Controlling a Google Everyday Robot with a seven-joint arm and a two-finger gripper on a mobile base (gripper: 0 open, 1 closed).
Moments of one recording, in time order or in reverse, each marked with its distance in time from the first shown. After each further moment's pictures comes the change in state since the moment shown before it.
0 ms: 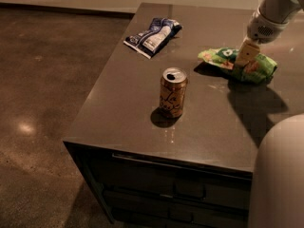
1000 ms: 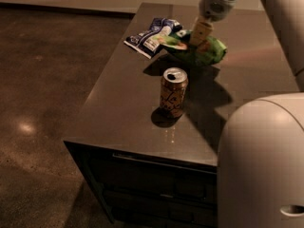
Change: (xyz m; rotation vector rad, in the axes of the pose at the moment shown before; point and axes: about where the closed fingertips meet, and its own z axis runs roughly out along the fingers) arm -0.152 0.031 -0.023 -0.010 -0.150 -0.198
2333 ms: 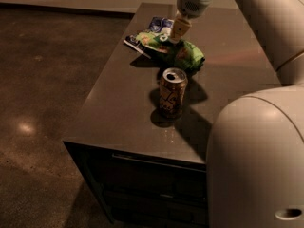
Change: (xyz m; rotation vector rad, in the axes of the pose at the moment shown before) arm -0.061 -0.010 0.021 0.080 -0.024 -0.018
